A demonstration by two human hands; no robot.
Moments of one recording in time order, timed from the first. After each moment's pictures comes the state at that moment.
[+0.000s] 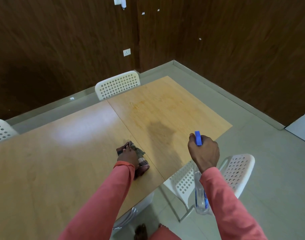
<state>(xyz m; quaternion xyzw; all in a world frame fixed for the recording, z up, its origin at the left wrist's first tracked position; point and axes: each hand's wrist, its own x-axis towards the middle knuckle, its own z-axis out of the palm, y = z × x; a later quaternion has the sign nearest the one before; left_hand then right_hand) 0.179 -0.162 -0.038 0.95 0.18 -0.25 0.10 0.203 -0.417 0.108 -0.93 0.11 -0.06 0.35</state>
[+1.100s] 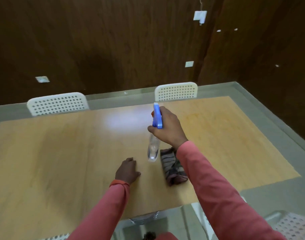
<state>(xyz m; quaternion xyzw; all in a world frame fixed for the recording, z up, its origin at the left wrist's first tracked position) 0.019 -0.073 -0.025 0.89 0.38 -0.08 0.24 0.178 -0.169 0.165 -0.81 -0.44 0.06 0.37</state>
